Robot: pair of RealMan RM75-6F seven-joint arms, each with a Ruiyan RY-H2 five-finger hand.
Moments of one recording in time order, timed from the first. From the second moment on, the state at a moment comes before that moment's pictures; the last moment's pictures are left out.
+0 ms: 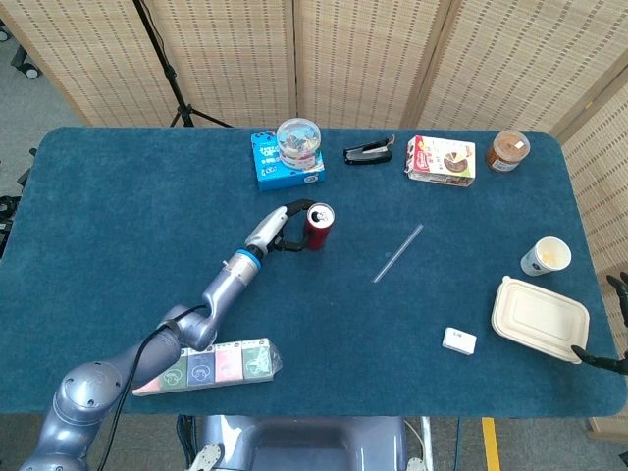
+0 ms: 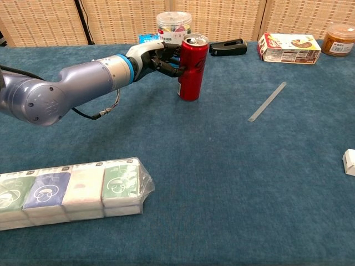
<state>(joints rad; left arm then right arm) -1.13 -1.97 -0.32 -0.64 1.31 0.62 -0.99 0.06 -0.97 0.13 -1.60 -1.30 1.34 0.27</state>
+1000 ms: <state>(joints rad) -0.99 -1.70 -0.08 -1.13 1.59 0.81 -1.29 0.06 -0.97 0.13 -1.62 -1.32 1.35 0.27</state>
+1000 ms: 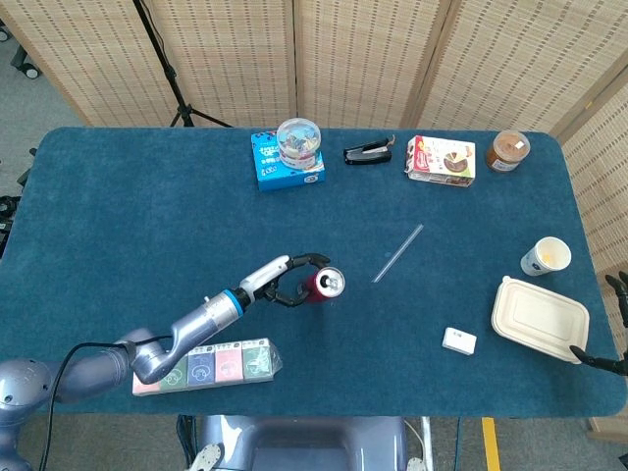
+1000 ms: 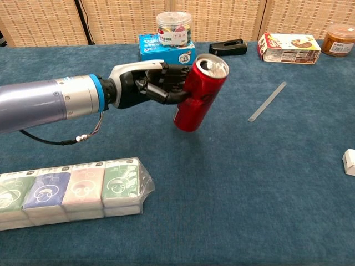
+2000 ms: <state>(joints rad) -0.99 -1.81 0.05 -0.96 1.66 0.92 -1.49 0.06 -0.97 0.13 -1.61 -1.31 1.34 0.27</state>
